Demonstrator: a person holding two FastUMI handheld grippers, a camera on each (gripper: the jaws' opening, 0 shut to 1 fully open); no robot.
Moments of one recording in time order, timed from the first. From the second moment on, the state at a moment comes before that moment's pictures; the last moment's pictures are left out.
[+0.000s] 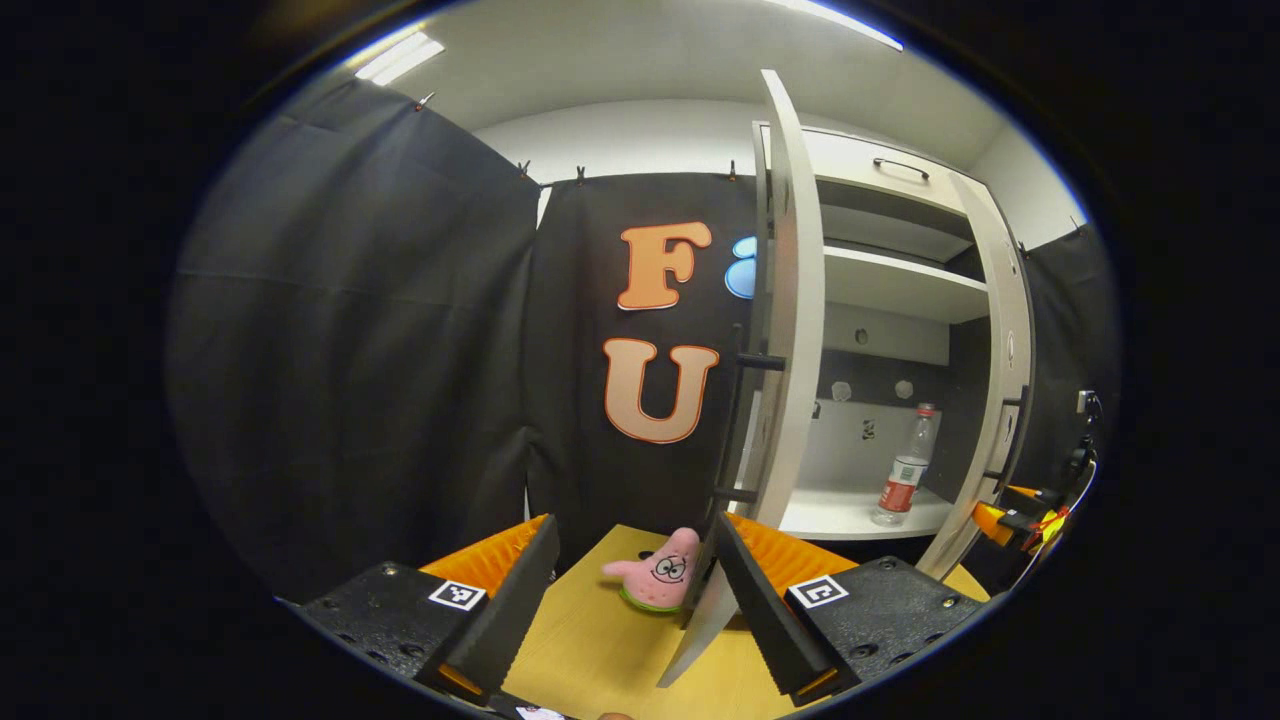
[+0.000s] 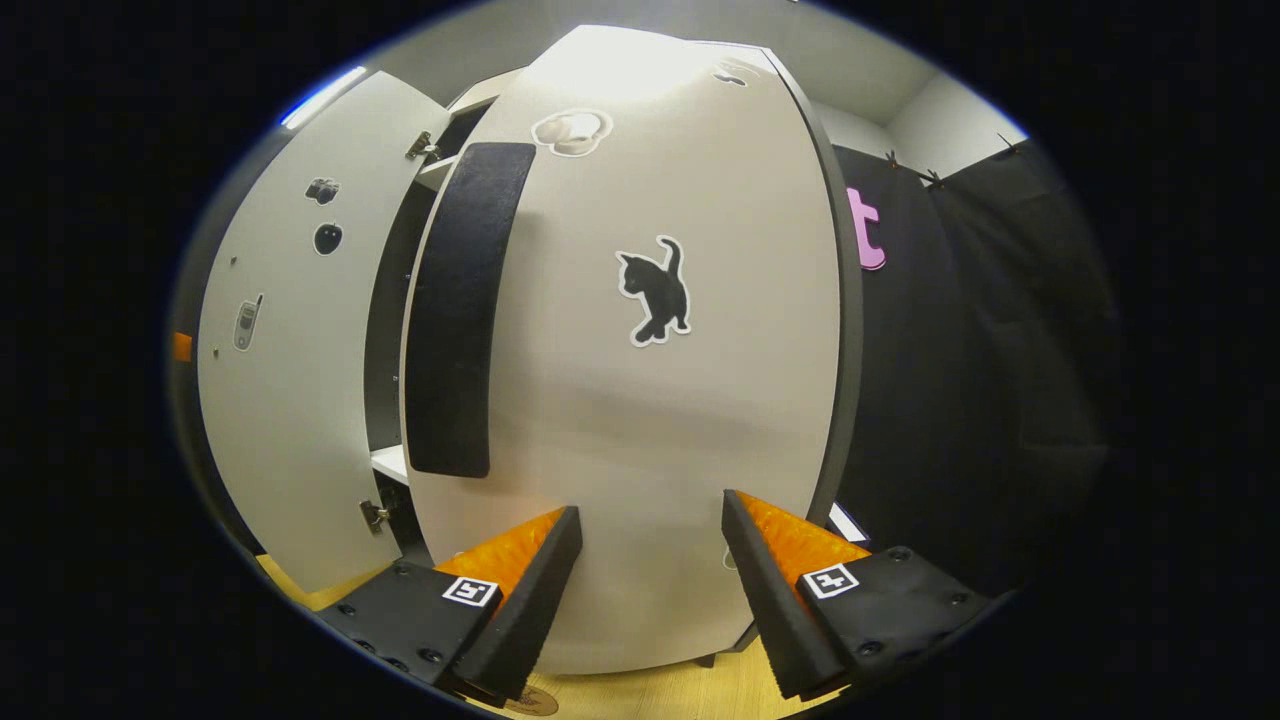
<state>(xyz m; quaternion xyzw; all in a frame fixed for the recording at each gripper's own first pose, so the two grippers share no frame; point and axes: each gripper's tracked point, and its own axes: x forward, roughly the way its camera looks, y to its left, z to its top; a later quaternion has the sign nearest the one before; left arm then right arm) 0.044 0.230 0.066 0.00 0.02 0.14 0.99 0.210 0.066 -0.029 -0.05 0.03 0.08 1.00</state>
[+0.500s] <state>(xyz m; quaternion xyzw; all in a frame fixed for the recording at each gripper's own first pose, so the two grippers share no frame) 0.056 0.251 0.034 0.00 0.05 0.15 0.99 0.206 0.067 -0.027 -0.05 0.03 0.07 1.00</state>
